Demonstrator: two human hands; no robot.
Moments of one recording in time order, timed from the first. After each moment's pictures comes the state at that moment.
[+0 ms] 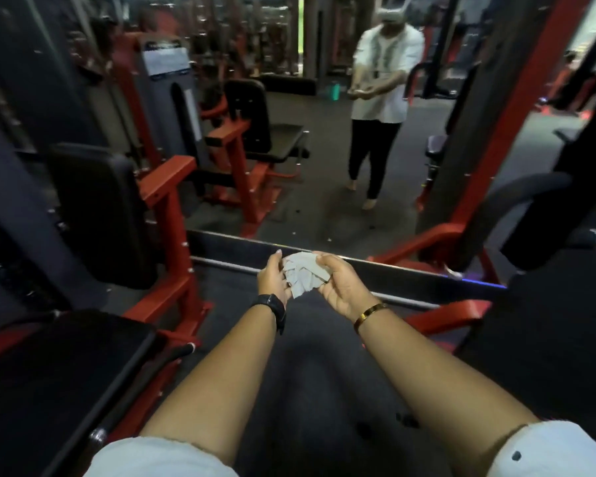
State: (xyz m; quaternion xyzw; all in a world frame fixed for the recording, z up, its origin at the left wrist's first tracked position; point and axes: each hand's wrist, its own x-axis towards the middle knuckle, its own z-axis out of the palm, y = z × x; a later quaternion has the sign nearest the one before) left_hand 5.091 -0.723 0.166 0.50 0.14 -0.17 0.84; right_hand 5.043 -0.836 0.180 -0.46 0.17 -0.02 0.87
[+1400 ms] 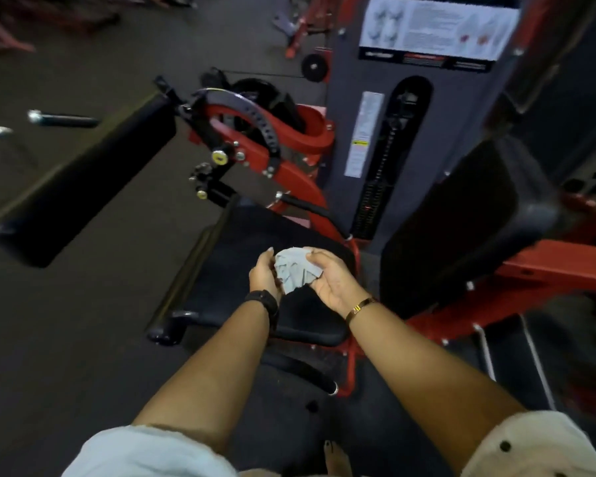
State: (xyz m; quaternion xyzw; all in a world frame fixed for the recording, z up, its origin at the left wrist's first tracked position) left_hand 5.249 -0.365 0.077 0.19 0.47 0.43 0.75; right_hand 5.358 -0.412 0.101 -0.49 -0.15 0.61 0.61
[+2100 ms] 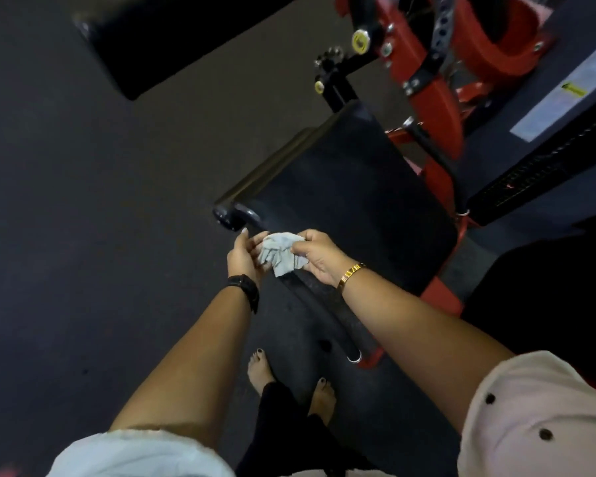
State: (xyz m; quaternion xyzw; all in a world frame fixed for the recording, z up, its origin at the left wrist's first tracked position) left_hand 5.126 -0.393 -0.049 0.02 0.62 0.53 0.58; right_hand 5.255 -0.358 -0.024 -0.59 -0.31 0.71 0.22
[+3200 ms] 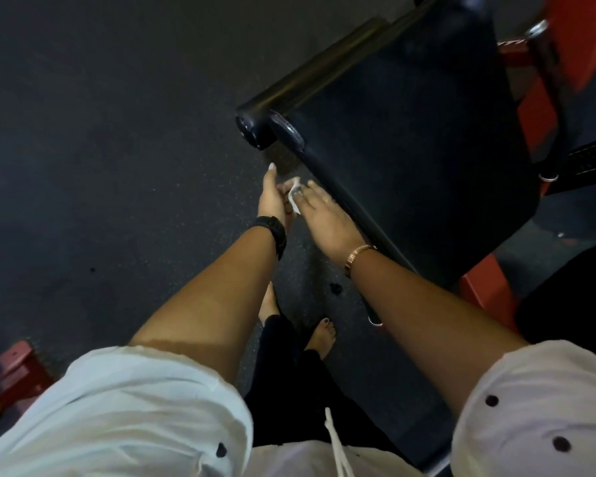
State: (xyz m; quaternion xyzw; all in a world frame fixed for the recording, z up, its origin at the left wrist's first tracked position) left_hand 5.106 -0.379 -0.140 -0.06 0.59 0.49 0.63; right_hand 5.219 -0.373 -0.142 -0.40 -0.89 0.22 -0.05
